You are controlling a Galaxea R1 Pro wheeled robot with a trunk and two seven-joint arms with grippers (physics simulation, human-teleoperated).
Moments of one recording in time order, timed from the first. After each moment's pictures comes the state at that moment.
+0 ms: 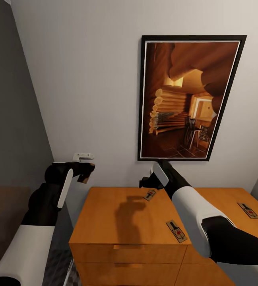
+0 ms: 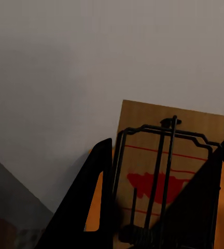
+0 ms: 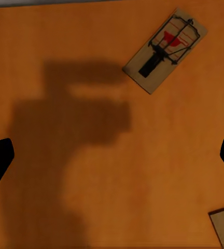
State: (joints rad) left arm -0.78 0.00 -0.05 -1.42 -0.01 1.04 -0.01; right arm -1.12 0.17 0.09 -0.51 -0.43 1.05 -0.33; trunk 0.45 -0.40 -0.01
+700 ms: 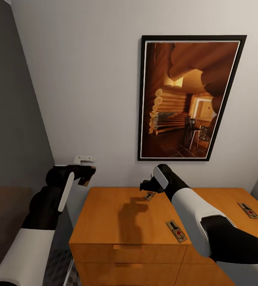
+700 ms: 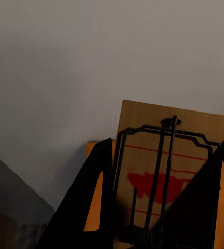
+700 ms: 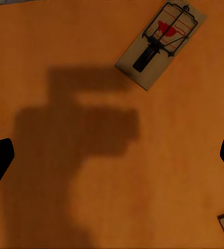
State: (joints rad) left arm -0.75 0.00 -0.06 -1.42 -0.02 1.04 -0.01; right arm -1.12 0.17 0.06 -0.42 -0.43 0.95 -0.34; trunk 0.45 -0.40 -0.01
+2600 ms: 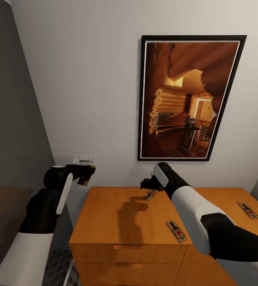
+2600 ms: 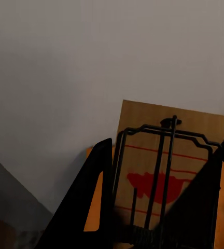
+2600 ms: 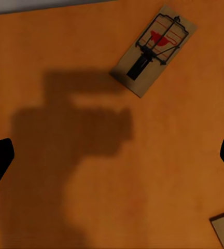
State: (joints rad) left arm -0.73 0.00 -0.06 -1.48 -0.02 1.04 -0.01; right arm -1.14 0.17 0.06 -0.41 -0.43 0.95 -0.36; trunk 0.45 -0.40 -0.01
